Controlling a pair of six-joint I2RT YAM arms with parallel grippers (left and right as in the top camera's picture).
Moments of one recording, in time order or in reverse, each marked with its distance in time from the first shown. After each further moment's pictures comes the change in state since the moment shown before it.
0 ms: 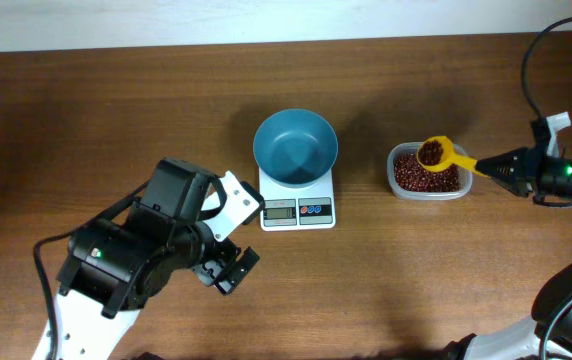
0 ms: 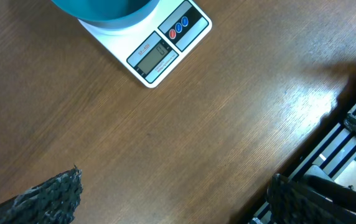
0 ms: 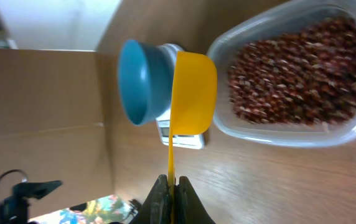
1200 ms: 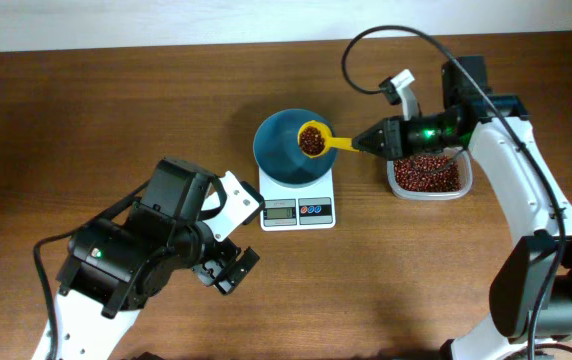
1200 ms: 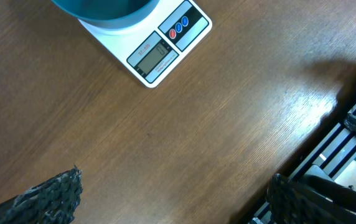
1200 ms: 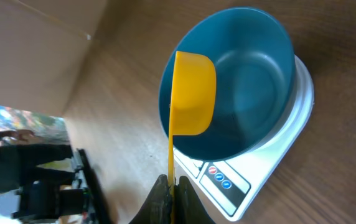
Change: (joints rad) left arm 0.000 0.000 0.000 0.000 0.000 0.000; right arm 0.644 0.005 -0.003 0.531 0.073 0.146
